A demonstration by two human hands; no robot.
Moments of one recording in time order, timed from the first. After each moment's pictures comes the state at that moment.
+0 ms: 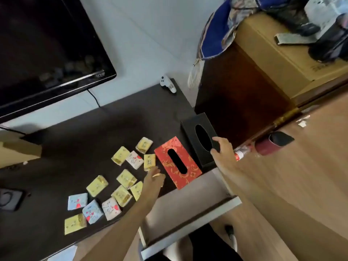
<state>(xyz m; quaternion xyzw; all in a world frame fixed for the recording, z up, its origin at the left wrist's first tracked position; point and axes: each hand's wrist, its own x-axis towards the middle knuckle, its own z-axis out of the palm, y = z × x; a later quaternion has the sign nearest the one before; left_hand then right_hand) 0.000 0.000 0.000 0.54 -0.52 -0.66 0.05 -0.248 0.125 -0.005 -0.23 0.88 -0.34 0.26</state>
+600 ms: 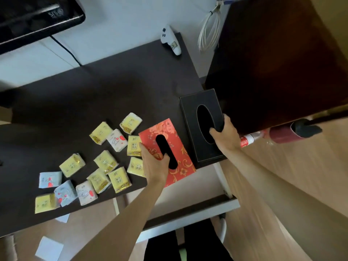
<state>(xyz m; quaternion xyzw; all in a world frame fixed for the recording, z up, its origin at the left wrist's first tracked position) -0.099 0.015 -0.097 0.70 -0.55 -0.45 0.10 -0.324 0.085 -0.103 -0.22 0.87 -0.31 0.32</state>
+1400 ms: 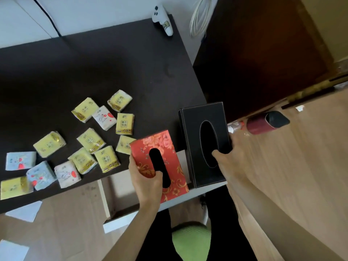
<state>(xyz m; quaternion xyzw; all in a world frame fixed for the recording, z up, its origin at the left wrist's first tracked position) -0.016 0.113 -0.097 0.66 -0.48 -0.52 0.23 -0.238 0.213 -0.071 -0.15 0.86 -0.38 0.29</state>
